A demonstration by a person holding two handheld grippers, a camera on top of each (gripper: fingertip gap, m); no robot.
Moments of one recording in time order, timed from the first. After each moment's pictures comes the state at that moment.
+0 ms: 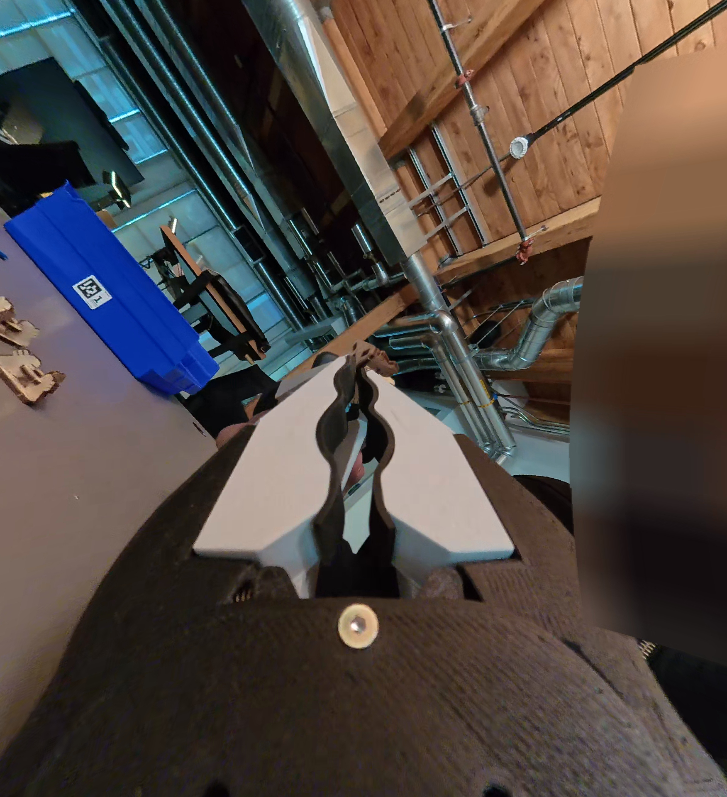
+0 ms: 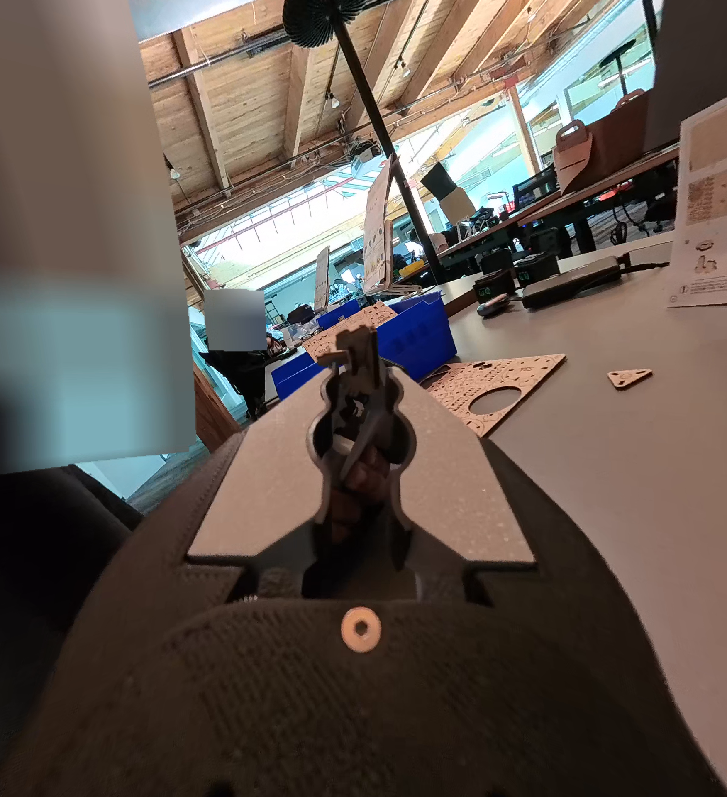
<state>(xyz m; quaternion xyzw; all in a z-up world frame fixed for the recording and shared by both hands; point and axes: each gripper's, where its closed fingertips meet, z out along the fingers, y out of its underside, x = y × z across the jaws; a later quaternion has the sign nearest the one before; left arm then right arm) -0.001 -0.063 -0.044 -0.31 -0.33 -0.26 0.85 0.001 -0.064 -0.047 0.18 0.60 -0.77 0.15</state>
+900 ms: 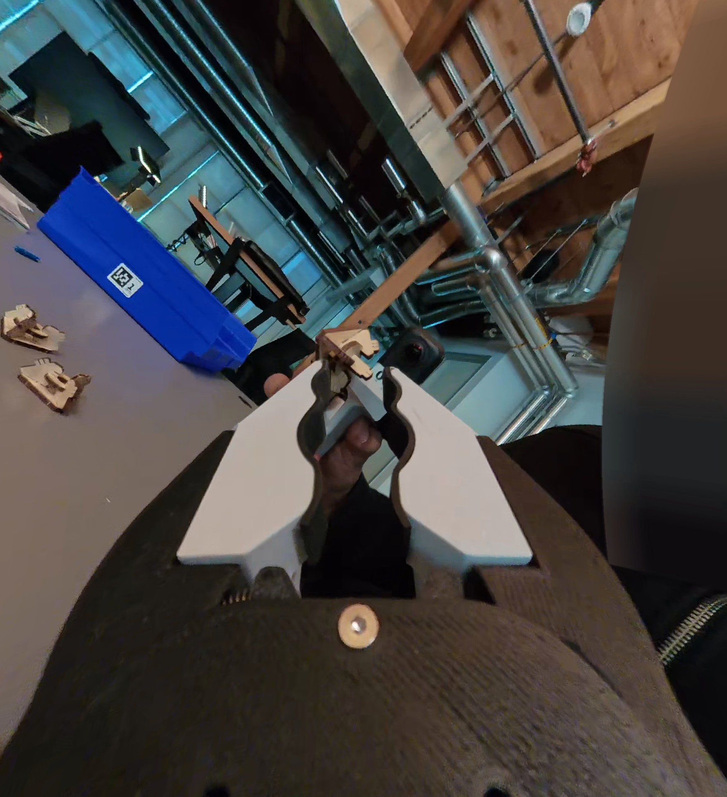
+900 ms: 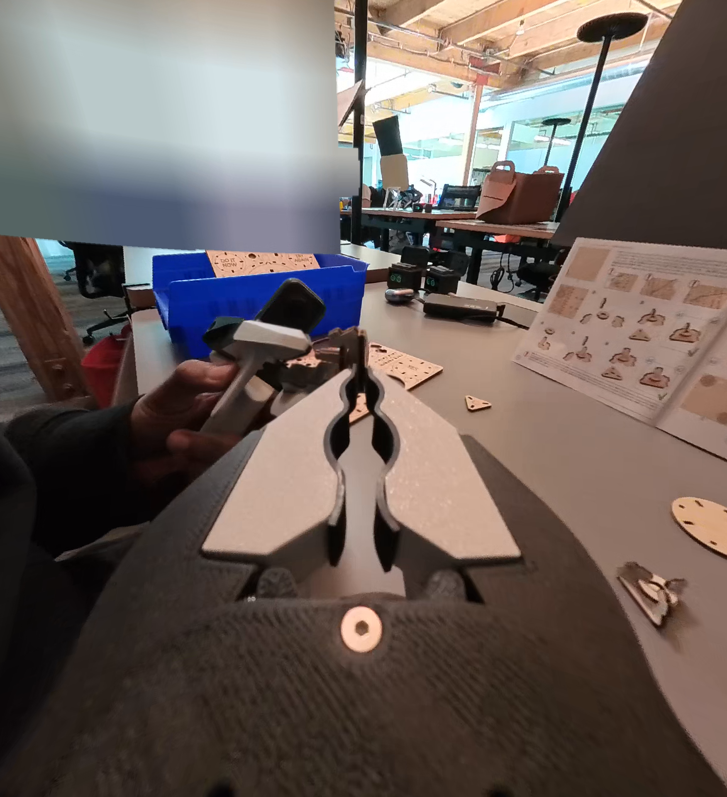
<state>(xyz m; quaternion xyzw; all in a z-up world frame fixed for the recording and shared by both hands) 0.001 -0.040 -0.048 -0.40 -0.32 -0.21 0.83 -0.011 -0.041 -0.053 0.07 0.69 -0.71 -0.08</state>
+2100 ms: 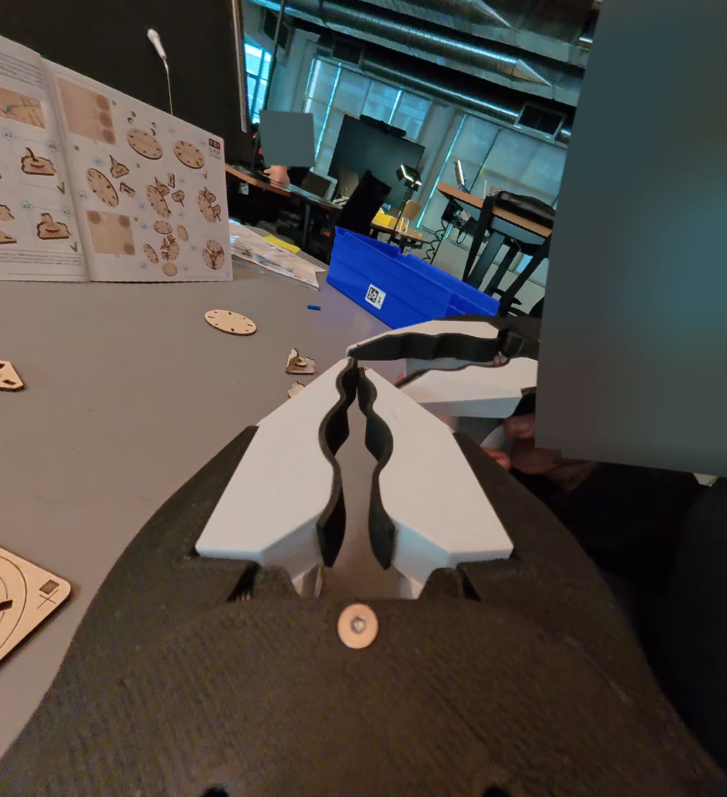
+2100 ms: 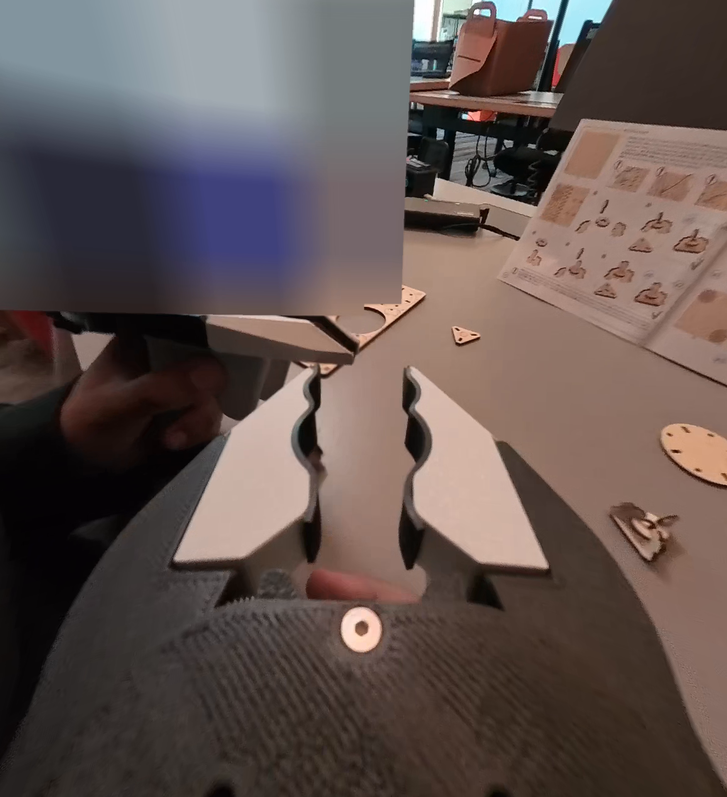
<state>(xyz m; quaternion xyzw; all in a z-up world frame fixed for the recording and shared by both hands) -0.021 -0.052 -0.075 -0.56 -0.40 0.17 0.70 -0.021 -0.058 -0.081 0.13 0.77 -0.62 -0.10</state>
